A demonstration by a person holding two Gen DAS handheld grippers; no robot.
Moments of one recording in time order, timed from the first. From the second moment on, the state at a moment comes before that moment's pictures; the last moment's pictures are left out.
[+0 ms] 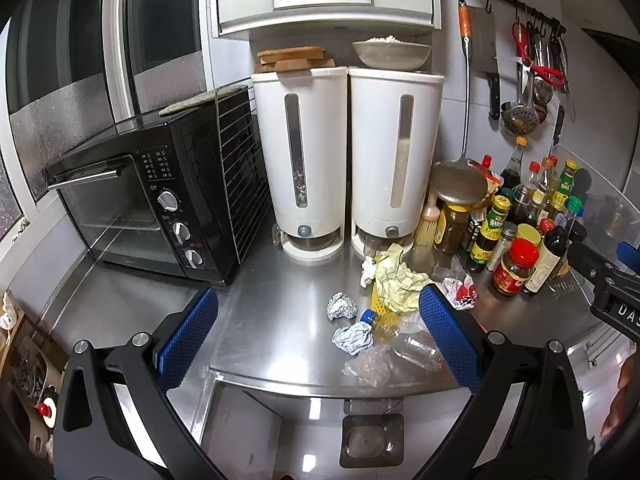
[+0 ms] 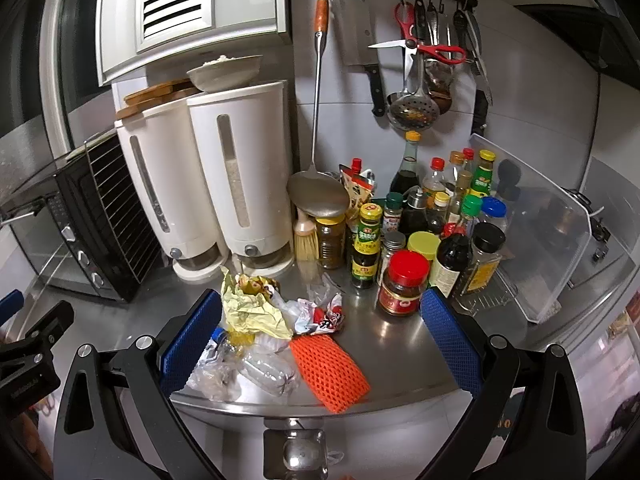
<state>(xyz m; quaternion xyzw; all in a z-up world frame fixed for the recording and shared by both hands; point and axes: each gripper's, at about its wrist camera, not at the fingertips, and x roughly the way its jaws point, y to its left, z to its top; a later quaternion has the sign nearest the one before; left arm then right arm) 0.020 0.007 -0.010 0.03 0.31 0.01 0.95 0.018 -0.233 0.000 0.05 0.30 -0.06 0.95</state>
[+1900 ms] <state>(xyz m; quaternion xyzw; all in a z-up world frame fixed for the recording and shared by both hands) 0.129 -0.023 -0.256 0.03 0.54 -0.05 0.84 0.118 -0.268 -0.266 0.03 0.54 0.04 0.84</state>
